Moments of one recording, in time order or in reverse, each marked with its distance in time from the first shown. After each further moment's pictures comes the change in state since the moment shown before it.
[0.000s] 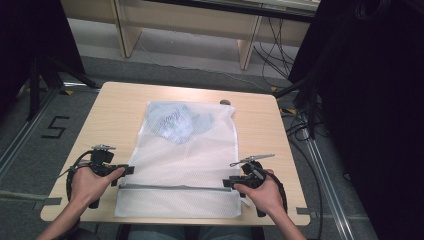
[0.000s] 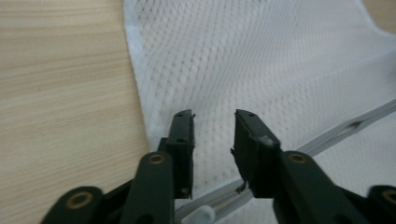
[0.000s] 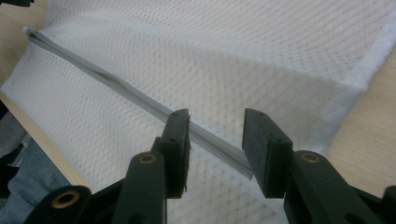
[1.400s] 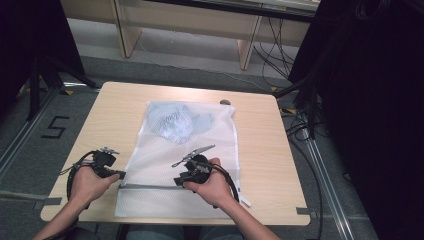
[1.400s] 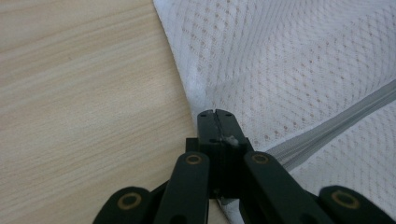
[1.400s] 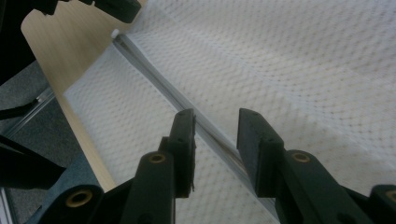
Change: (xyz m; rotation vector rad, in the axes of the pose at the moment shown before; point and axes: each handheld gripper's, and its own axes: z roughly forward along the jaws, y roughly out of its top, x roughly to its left) left arm 0.004 -0.001 0.008 0.163 0.117 0.111; right arm 0.112 0.054 0.076 0.037 0.088 -0.257
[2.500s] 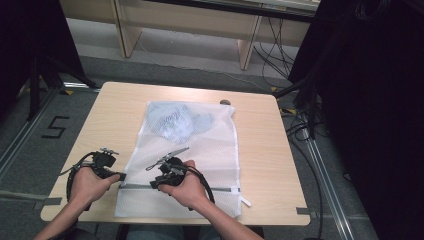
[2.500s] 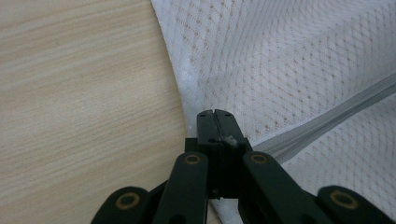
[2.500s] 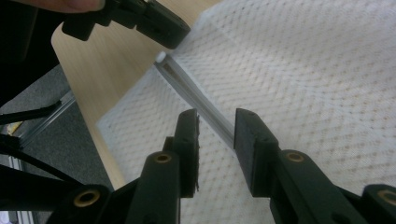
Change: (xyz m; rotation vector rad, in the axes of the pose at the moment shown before) left arm -0.002 -0.003 0.000 0.014 -0.024 -0.065; right arm 0.039 0.022 0.049 0.012 0.072 0.008
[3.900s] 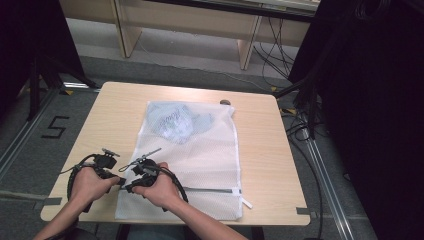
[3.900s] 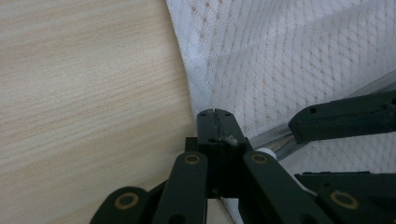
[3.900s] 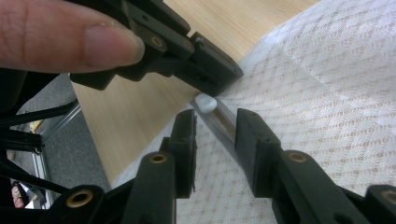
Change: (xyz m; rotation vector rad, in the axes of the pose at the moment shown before) left arm 0.005 -0.001 0.008 0.086 -0.018 -0.024; right arm 0.029 0.026 0.063 0.046 0.072 0.009
